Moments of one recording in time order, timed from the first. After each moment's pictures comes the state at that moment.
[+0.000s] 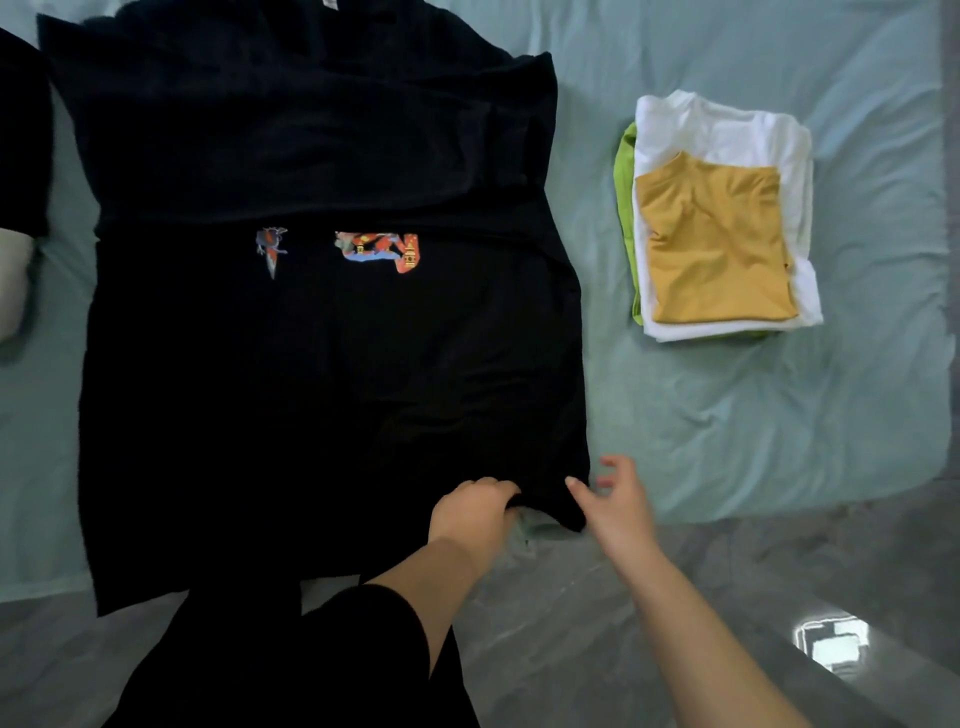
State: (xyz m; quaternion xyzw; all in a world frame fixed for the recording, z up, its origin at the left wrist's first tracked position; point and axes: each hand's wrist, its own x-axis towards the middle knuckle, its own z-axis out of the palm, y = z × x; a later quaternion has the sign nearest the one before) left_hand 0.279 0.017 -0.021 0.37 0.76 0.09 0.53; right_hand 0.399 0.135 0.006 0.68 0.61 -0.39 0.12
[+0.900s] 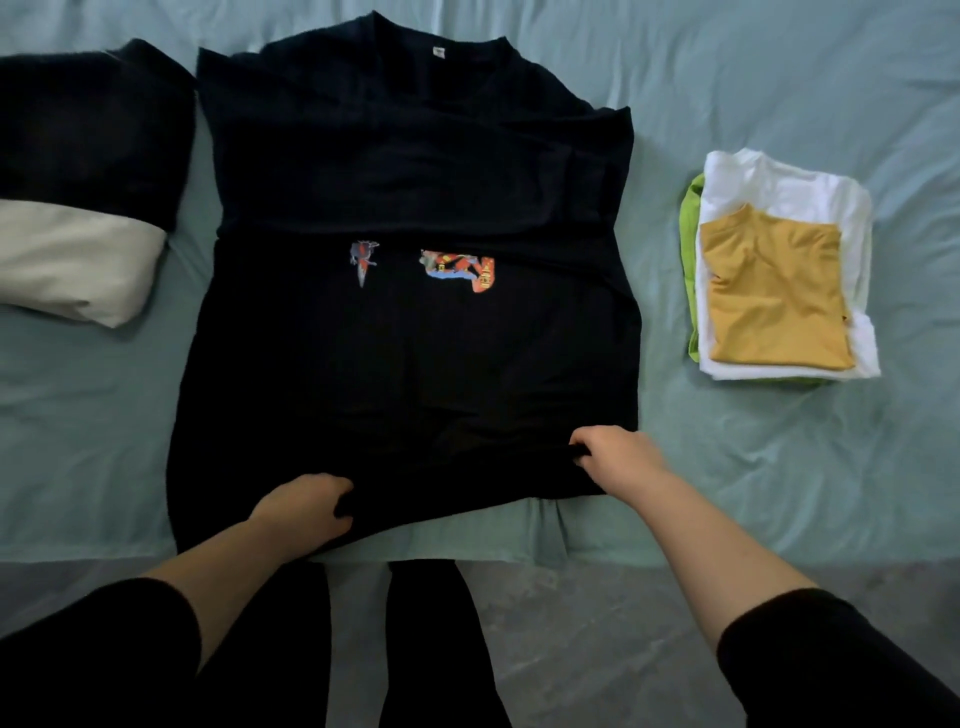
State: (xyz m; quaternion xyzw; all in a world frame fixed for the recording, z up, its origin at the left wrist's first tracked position) left_hand 0.108 -0.144 -0.030 0.33 0.77 -0.08 0.54; right_hand 0.304 0.169 -0.002 0.30 0.85 -0.17 0.40
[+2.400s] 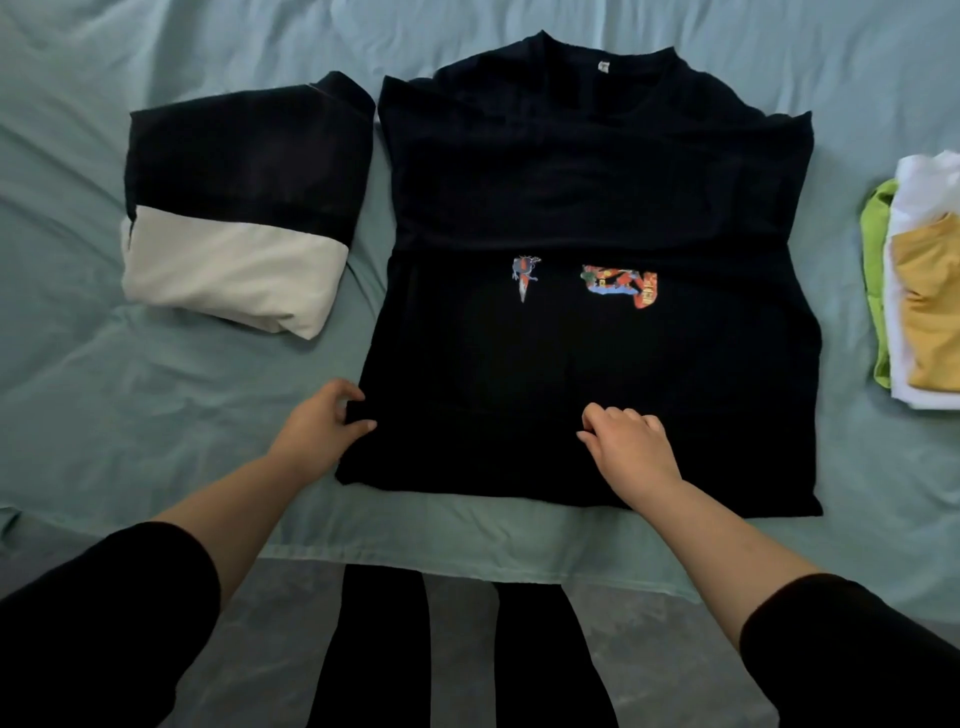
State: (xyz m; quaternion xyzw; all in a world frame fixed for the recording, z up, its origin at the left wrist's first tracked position) left_hand -0.045 -0.232 -0.029 0.10 0.89 0.21 0.40; right_hand 0.186 0.041 -0.048 0.25 0.93 -0.14 0.24
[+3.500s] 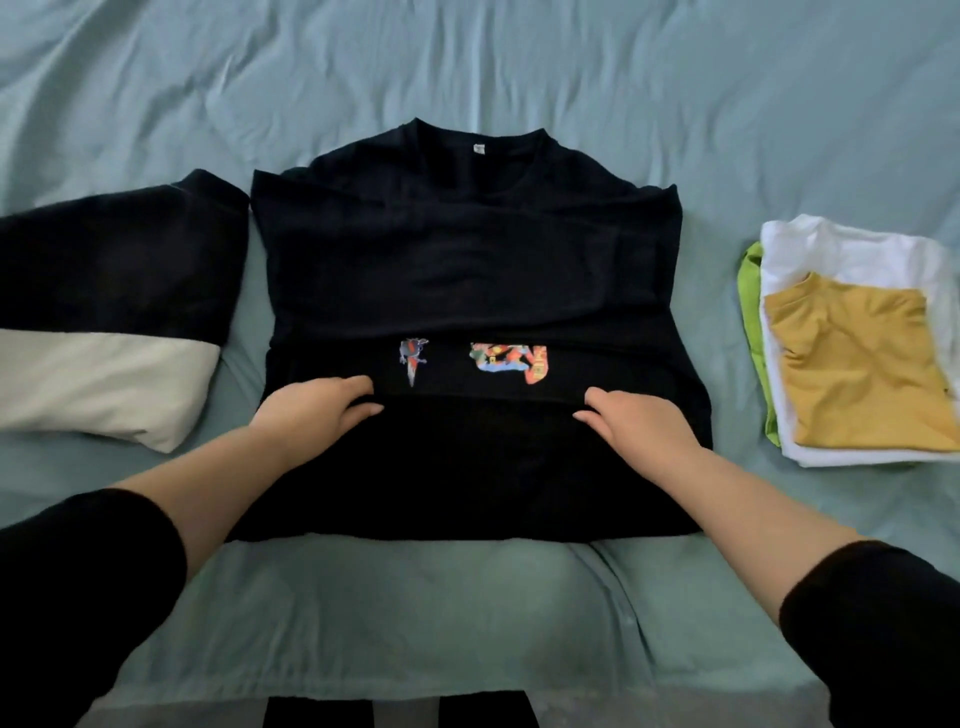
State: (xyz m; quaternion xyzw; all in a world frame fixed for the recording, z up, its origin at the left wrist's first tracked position) left_hand -0.084 -0.062 -0.025 0.44 0.84 0.00 0.31; right_hand 0.176 0.215 -0.030 0.20 0.95 -0.06 0.22
